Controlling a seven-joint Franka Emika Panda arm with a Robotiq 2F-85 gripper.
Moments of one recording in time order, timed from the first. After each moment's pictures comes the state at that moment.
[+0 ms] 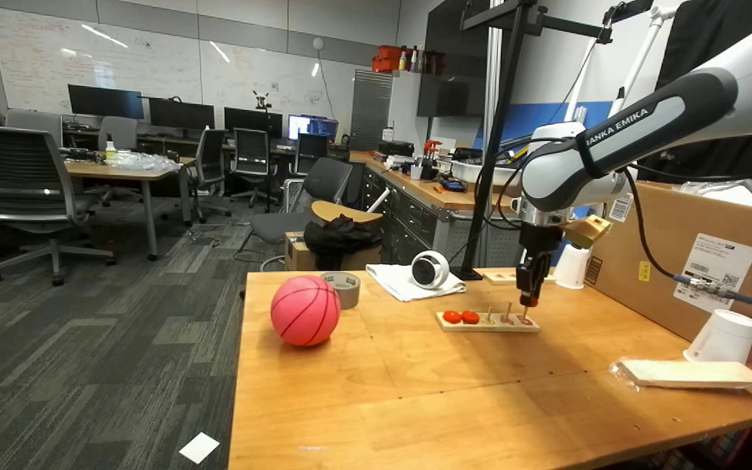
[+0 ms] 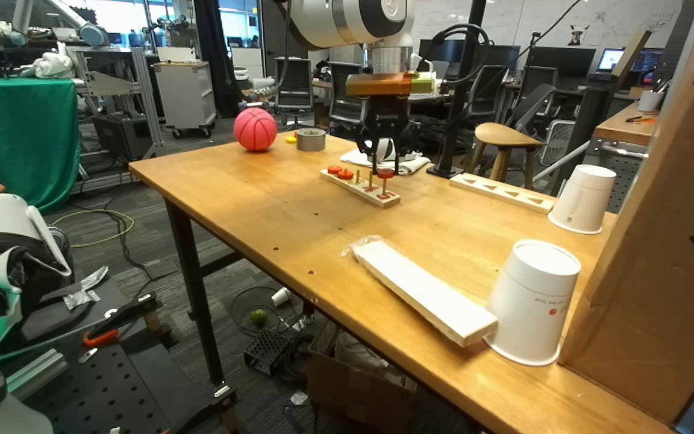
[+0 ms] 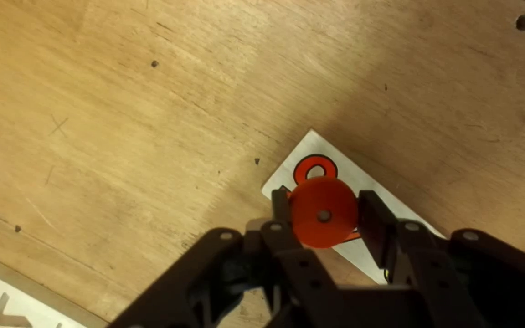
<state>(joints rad) -0.01 0.38 0.03 -1.81 -0.18 2.17 -0.43</state>
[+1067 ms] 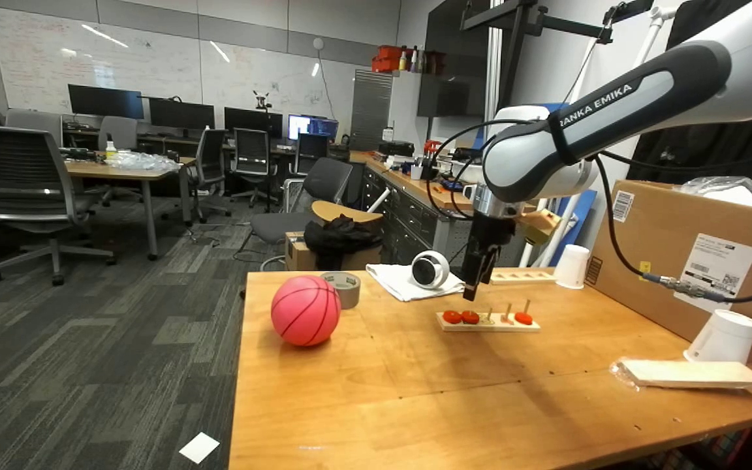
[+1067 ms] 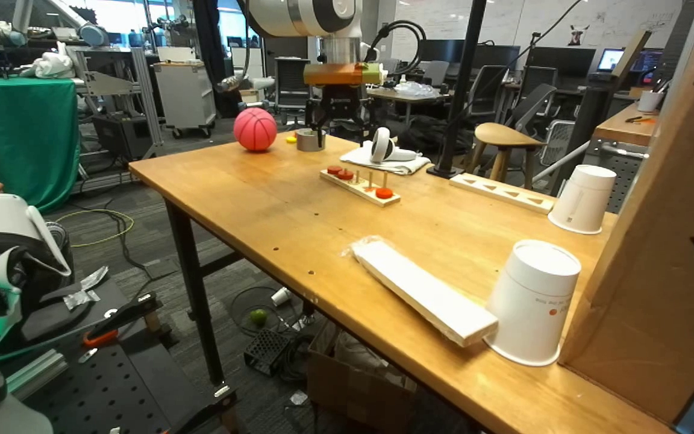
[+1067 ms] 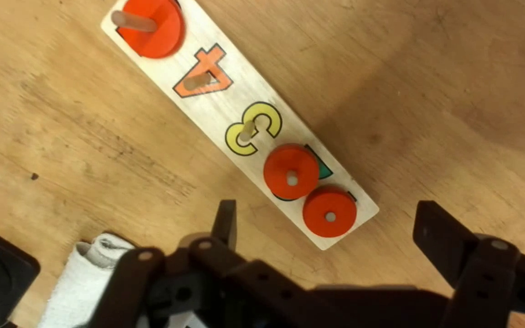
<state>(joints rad) 0.04 0.36 0.16 -1.82 -0.14 2.24 -0.44</state>
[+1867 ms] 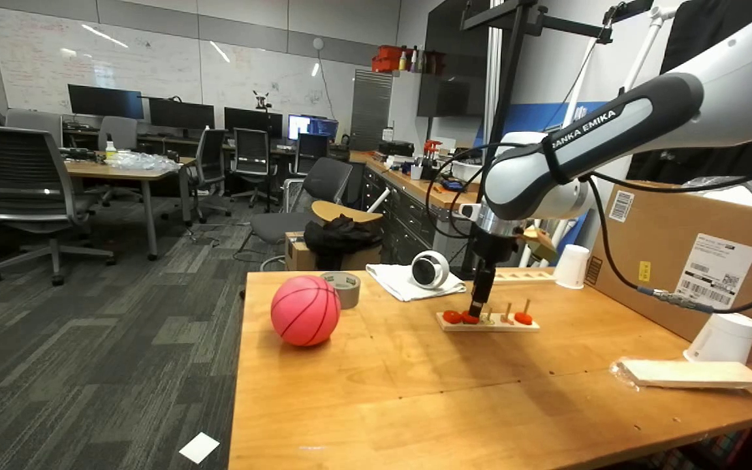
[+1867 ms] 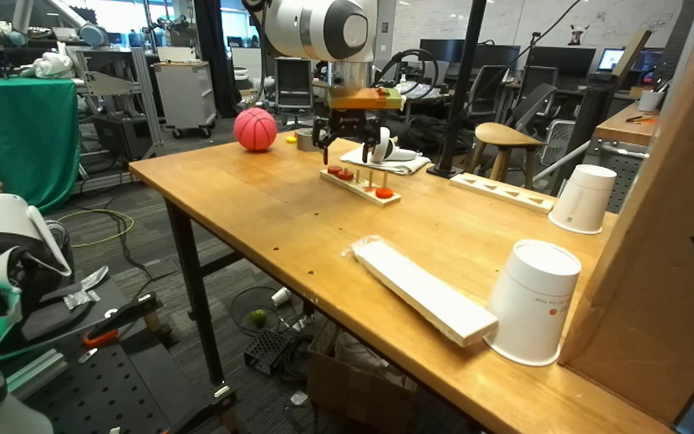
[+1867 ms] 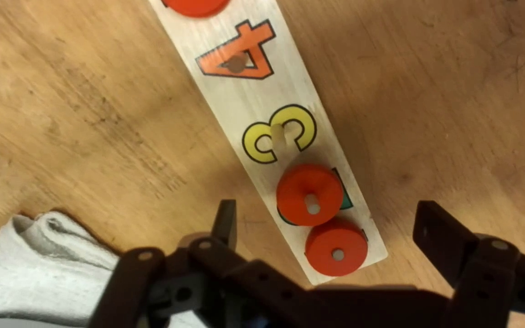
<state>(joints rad) -0.01 0.43 0.18 -1.81 -0.07 2.30 -0.80</state>
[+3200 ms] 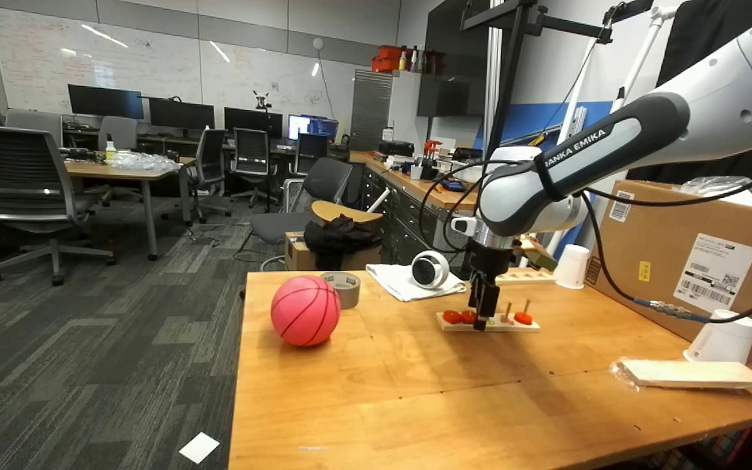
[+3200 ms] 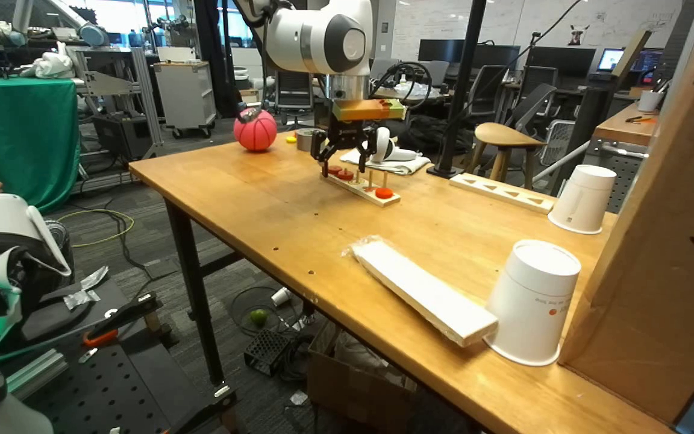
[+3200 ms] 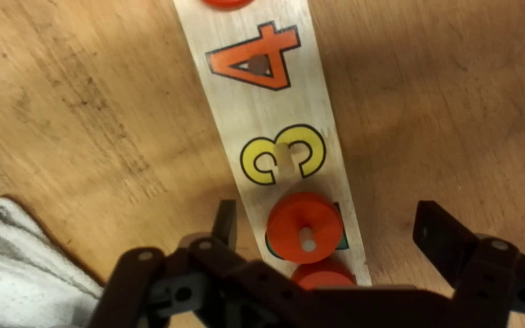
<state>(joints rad) 0.00 0.47 0.18 -1.81 -0.13 2.30 -0.93</state>
